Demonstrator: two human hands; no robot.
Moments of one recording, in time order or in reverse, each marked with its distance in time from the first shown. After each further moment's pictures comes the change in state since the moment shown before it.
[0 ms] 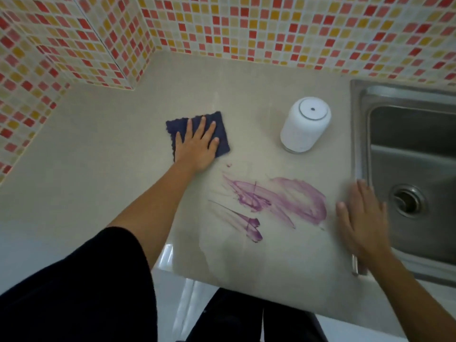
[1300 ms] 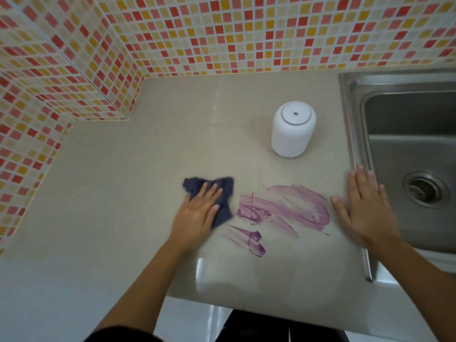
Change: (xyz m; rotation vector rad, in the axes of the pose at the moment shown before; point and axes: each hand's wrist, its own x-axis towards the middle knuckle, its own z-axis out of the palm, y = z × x) left_hand -0.108 -0.013 0.038 -0.026 0.164 0.423; right_hand 0.027 0.007 0.009 -0.130 -0.033 -0.016
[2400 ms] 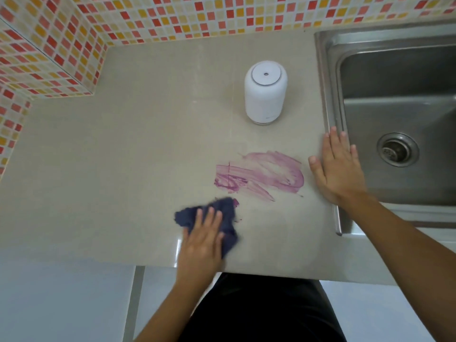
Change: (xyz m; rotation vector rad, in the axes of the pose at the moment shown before) left_hand -0.094 0.101 0.032 0.072 0.131 -0.073; right_hand -0.001 0.000 -0.003 0.097 0.001 0.012
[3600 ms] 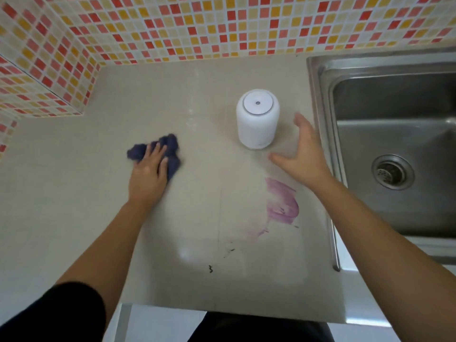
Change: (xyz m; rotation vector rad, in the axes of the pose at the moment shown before) left_hand 0.189 -0.126 -0.013 -0.011 0.073 -0.143; right_hand 0.076 -0.055 -0.027 0.602 0.063 -0.032
